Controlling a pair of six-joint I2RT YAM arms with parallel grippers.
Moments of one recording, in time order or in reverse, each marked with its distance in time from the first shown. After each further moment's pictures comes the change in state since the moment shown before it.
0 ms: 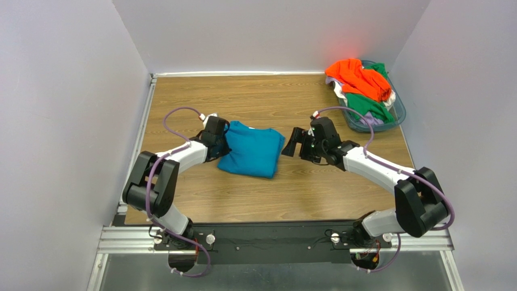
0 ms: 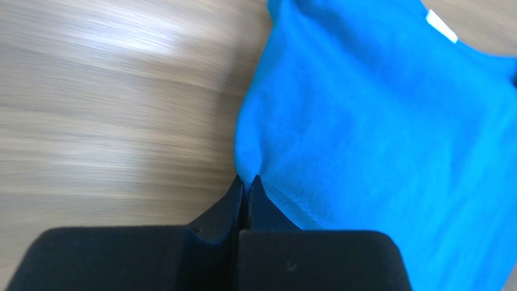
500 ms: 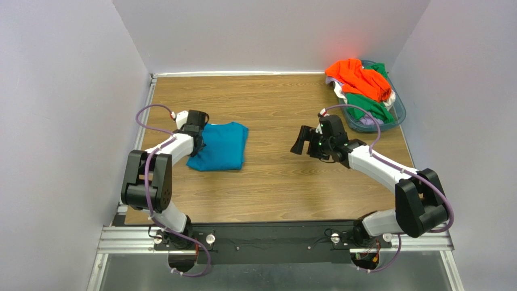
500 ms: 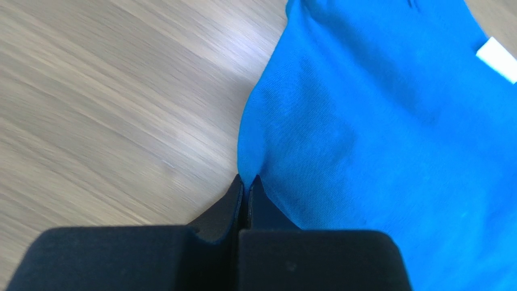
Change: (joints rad) left arm 0.195 0.017 0.080 -0.210 -0.339 0.026; right arm -0.093 -0.011 -0.012 -0.019 0.002 -0.116
